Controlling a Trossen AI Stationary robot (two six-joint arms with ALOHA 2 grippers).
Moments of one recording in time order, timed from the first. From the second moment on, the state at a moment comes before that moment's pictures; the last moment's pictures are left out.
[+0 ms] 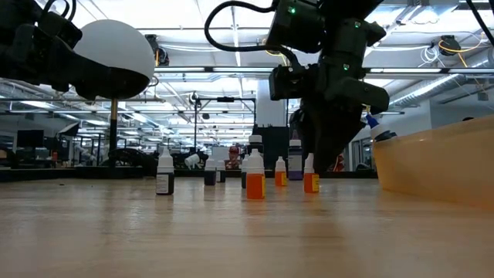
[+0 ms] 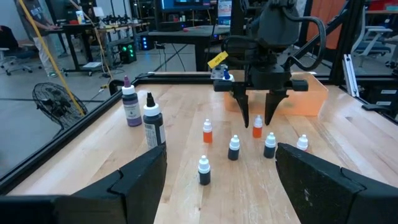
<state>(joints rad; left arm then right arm) 0.25 0.02 0.08 -0.15 0.17 0.04 0.11 1.83 1.14 -0.57 -0.01 0.03</state>
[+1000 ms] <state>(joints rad) 0.25 0.02 0.08 -0.15 0.17 0.04 0.11 1.82 1.15 -0.55 -0.01 -0.01</state>
